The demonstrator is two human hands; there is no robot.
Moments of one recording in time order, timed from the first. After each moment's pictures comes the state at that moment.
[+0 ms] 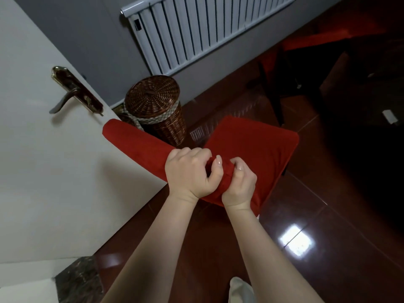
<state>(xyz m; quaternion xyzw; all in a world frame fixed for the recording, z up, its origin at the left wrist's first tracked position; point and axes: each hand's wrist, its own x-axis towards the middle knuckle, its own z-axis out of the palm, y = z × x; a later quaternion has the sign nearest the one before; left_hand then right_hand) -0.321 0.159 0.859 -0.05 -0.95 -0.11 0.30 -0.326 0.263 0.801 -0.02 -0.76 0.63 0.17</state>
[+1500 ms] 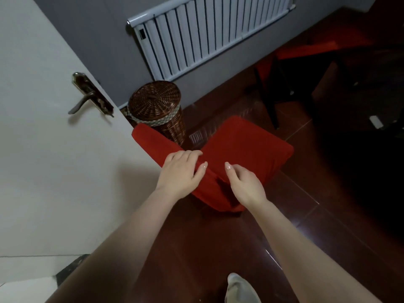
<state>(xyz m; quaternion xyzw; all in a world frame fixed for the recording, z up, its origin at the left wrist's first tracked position) -0.290 0.112 0.865 -0.06 -1.00 -0.06 0.04 -0.312 0.309 0.811 0.06 -0.89 0.44 -0.12</state>
